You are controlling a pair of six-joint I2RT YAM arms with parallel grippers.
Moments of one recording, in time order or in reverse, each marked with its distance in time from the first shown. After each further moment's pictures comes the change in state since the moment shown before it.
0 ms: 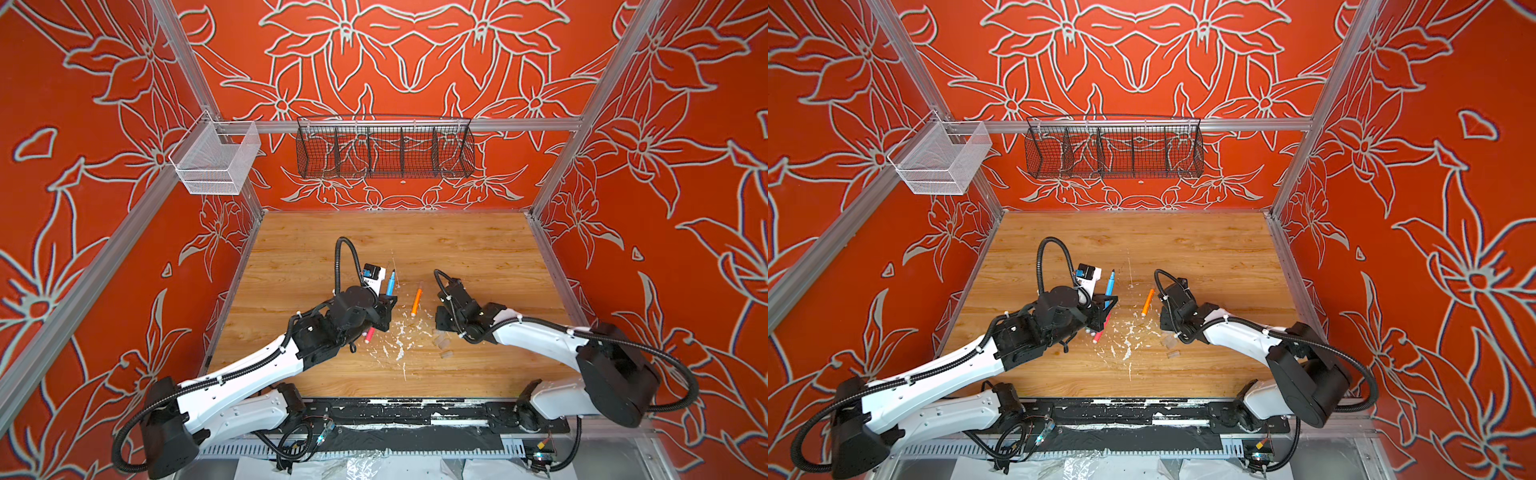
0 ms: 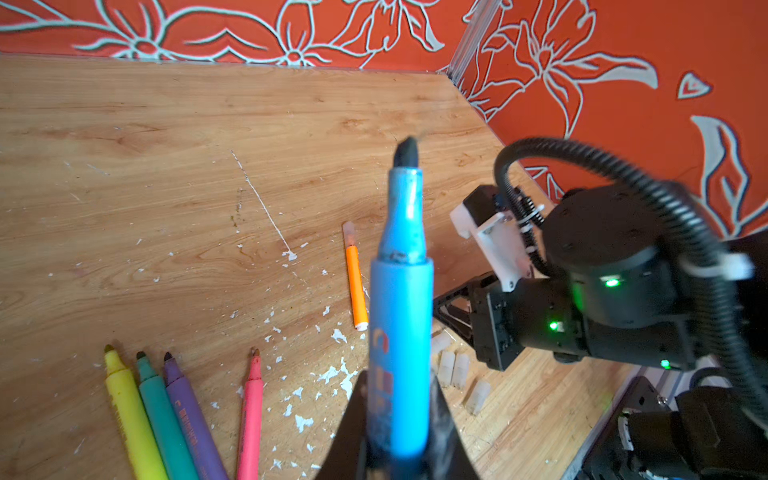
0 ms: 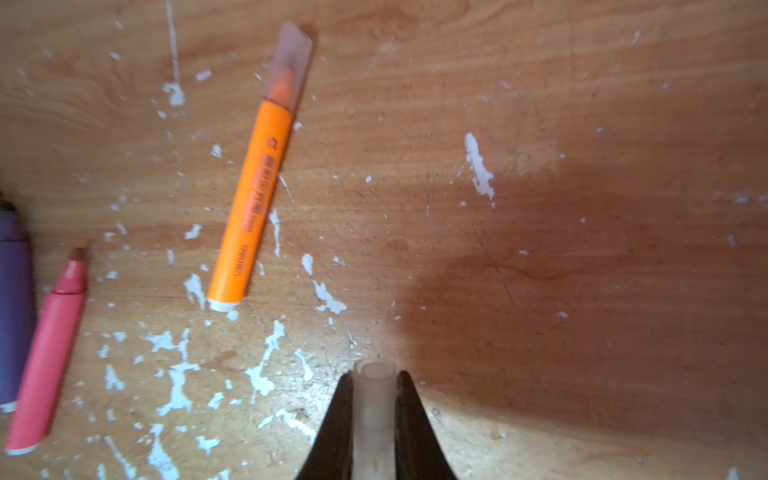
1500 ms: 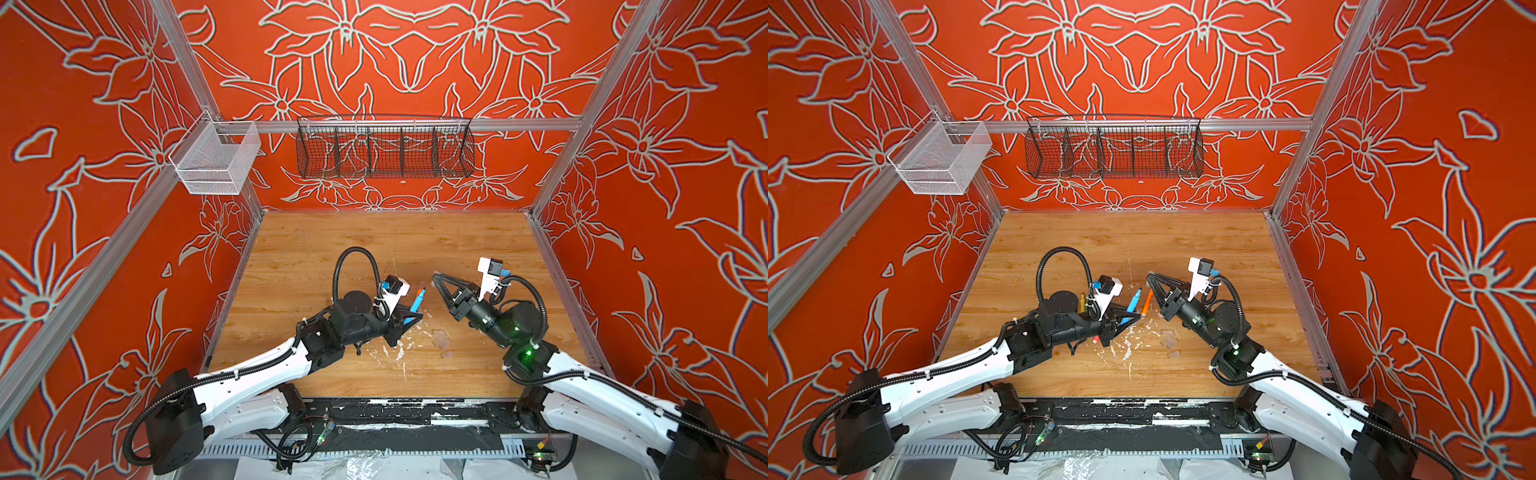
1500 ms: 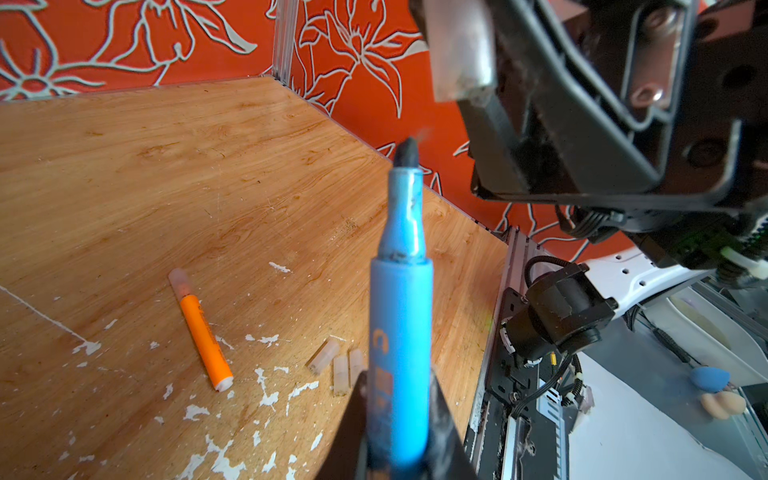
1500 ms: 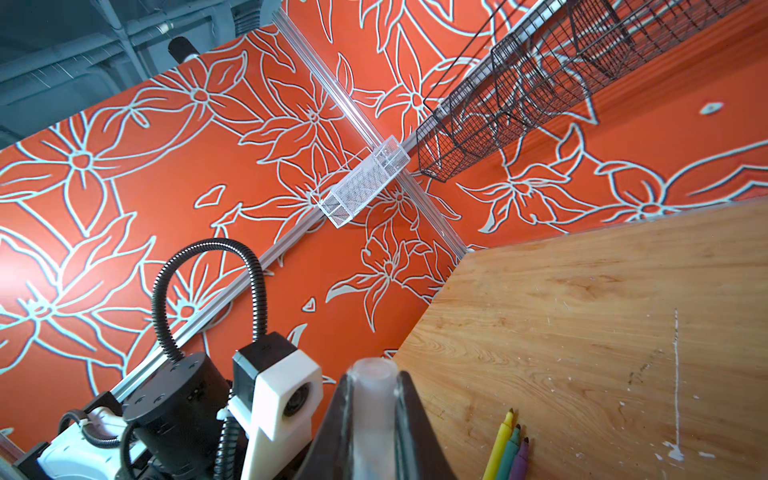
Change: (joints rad) left arm 0.000 0.018 -0.124 0.338 0.426 0.154; right arm 0.079 -0.518 -0.235 0.963 -0.234 0.003
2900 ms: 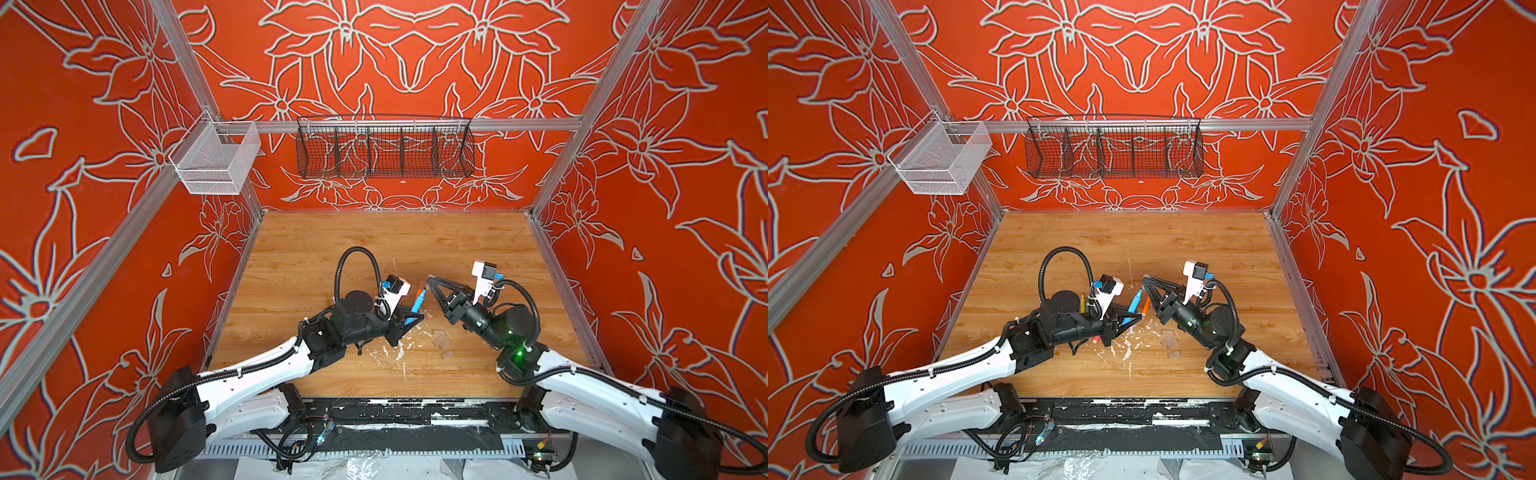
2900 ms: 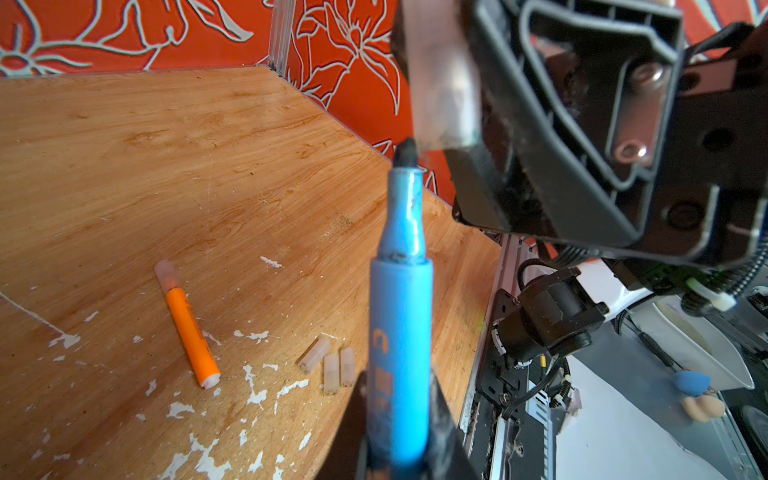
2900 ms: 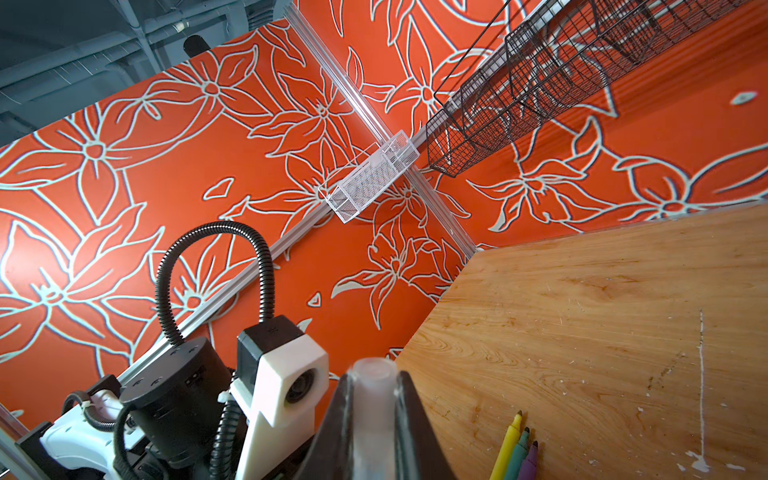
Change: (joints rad) left arm 0.001 0.017 0.000 0.009 0.012 -0.038; right arm 0.026 0.082 -0.047 0.138 -0.007 -0.008
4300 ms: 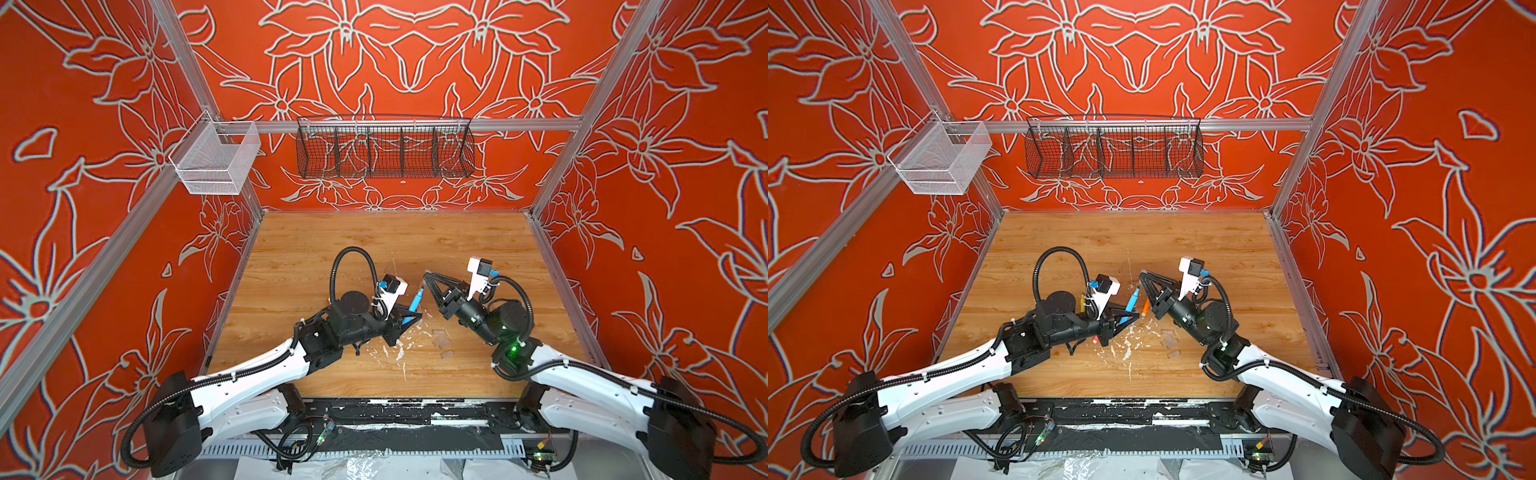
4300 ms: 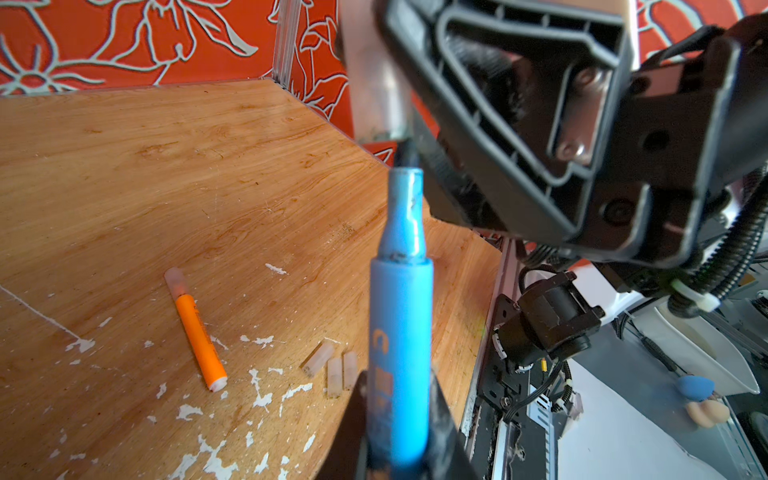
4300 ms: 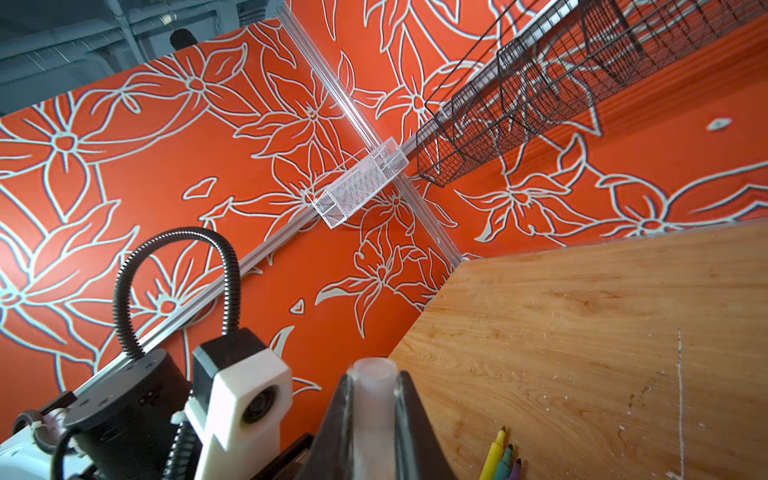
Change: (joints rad) left arm 0.005 -0.034 -0.006 -0.005 -0.007 0.008; right arm 0.007 0.052 0.043 0.018 0.042 -0.052
